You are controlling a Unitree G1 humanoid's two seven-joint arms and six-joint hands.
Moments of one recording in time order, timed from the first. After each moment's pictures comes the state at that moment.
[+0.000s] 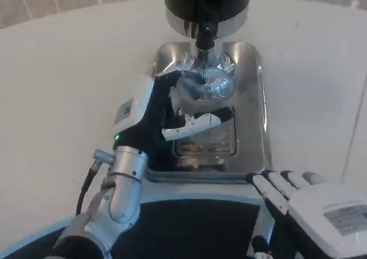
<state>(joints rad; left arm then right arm) -0.90 0.20 -0.20 1.12 0.53 -0.65 0.51 0.23 0.06 -0.11 -1.03 -1.21 -0.29 0.97</state>
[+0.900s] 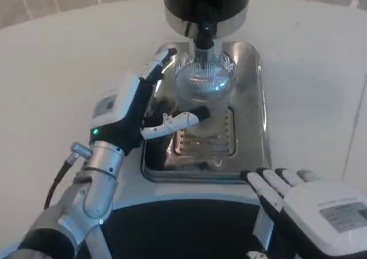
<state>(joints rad) -0.90 0.34 -0.28 1.12 0.56 -0.62 0.53 0.21 0.06 -0.08 -1.03 -1.21 -0.26 0.98</state>
